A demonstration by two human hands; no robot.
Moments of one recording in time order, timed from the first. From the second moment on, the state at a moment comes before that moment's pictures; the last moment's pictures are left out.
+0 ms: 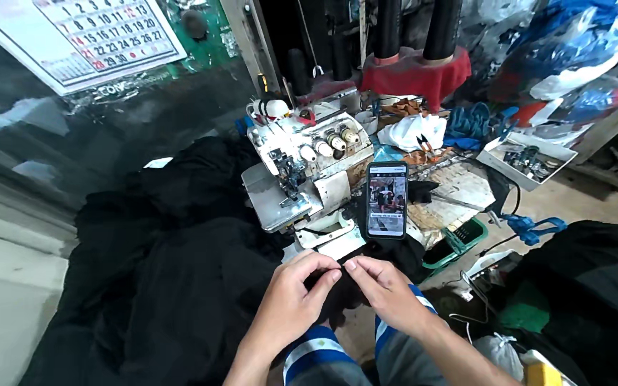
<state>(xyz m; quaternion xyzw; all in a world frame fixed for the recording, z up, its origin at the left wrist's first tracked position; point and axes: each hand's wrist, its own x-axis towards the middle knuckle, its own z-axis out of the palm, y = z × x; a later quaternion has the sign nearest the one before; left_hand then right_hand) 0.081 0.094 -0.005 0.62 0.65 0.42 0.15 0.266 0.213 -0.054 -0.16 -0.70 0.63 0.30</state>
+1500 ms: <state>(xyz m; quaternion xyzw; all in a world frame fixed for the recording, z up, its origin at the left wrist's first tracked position) 0.072 0.086 -0.009 0.57 0.65 0.50 0.06 0.258 0.195 -0.030 -0.14 -0.63 0.71 0.27</state>
